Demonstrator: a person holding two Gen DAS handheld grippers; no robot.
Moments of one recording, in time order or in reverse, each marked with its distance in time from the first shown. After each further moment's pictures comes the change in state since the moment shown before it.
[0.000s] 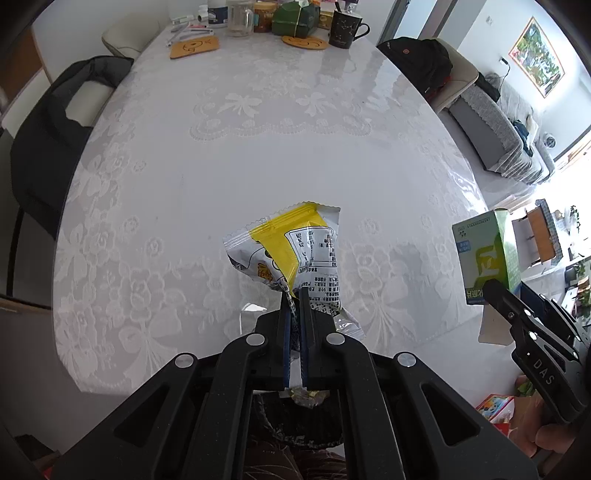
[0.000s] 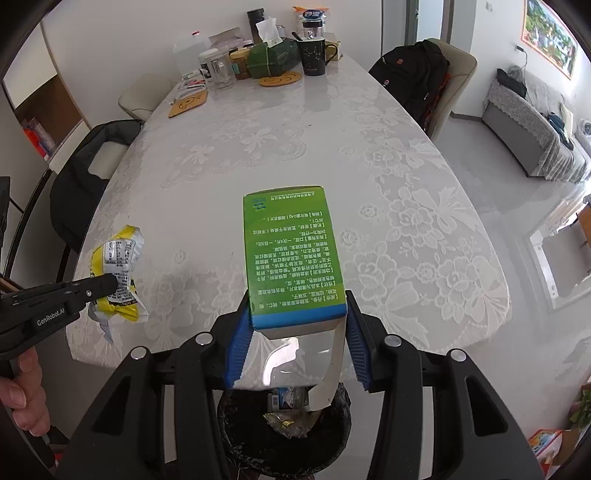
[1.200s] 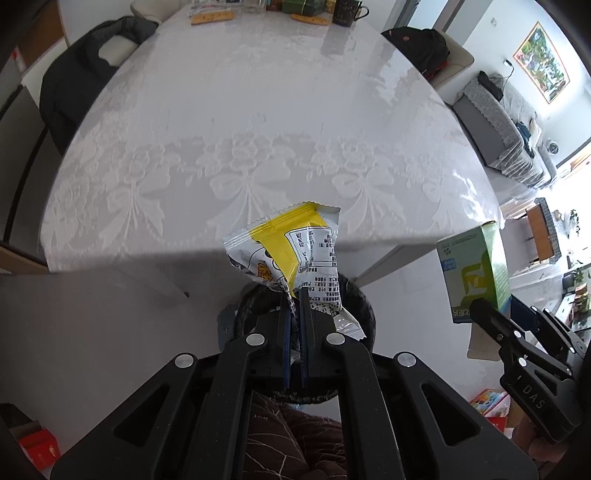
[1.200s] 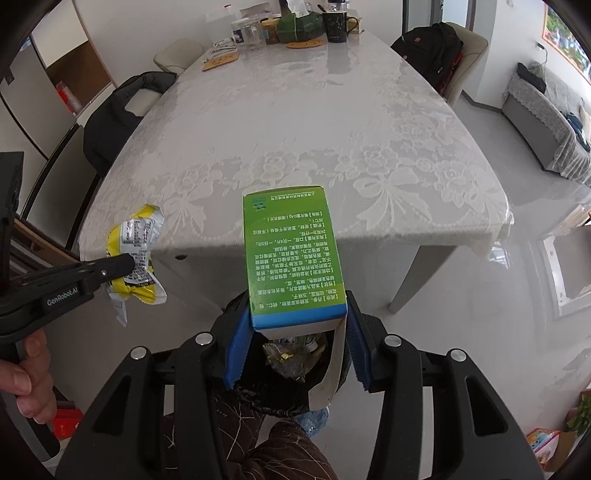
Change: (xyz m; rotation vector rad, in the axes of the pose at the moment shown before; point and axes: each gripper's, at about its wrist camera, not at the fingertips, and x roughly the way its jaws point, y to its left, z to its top) left arm -0.007 -0.015 -0.151 -0.064 0.016 -0.005; right arm -0.035 -0.007 -0.141 -0.075 0.080 0.068
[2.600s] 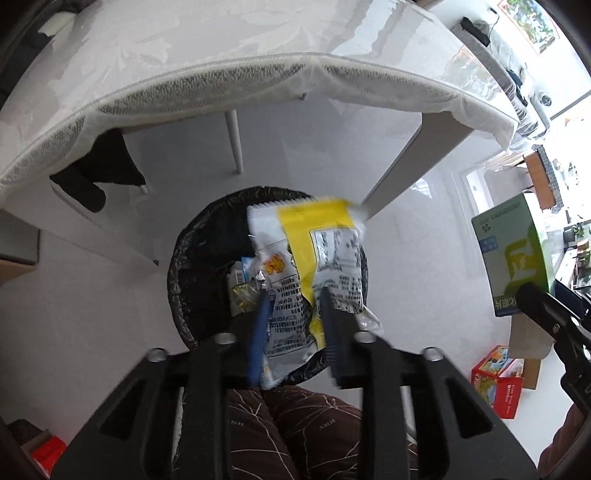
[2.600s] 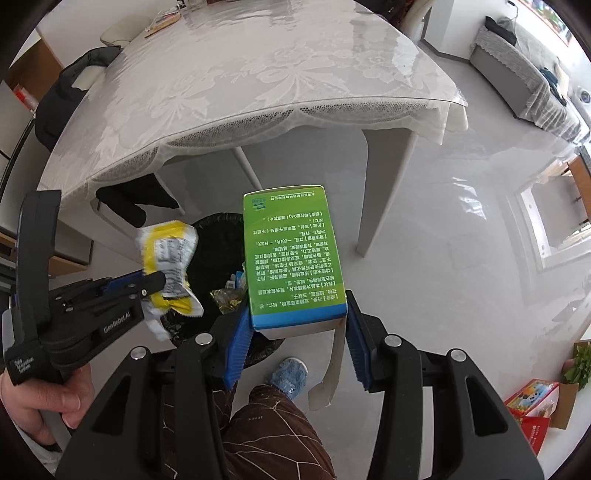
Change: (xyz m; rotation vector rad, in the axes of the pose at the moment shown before) left arm 0.126 -0.059 -0.075 0.100 0.139 -0.017; right arm 0.047 -0.069 -0.078 0.110 0.145 -0.108
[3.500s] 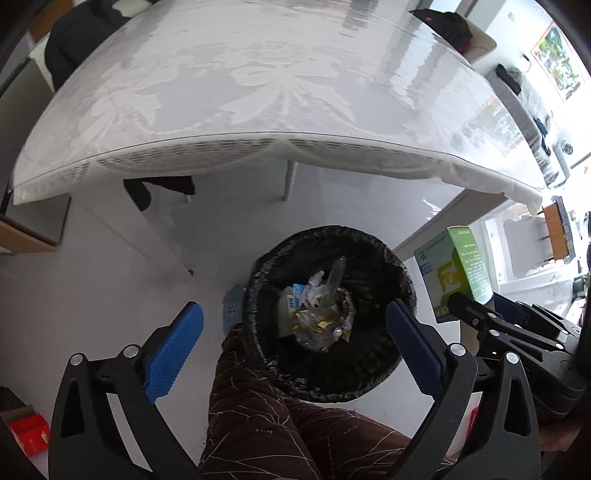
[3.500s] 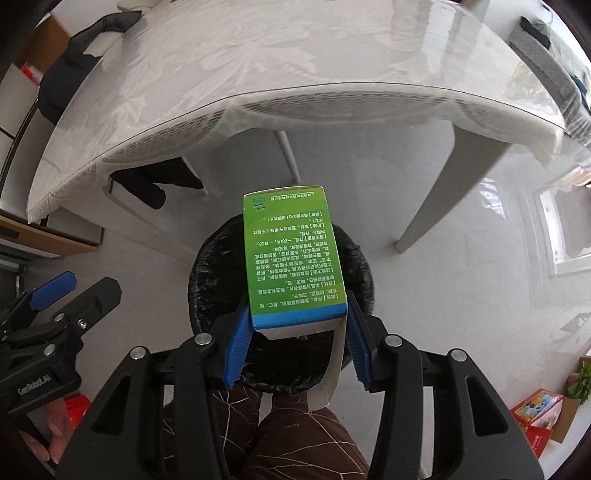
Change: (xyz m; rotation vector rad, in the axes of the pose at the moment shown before) left arm -0.045 0.092 0.000 -0.148 -0.109 0.062; right arm 0.074 0.095 0.030 -0.072 0.093 0.050
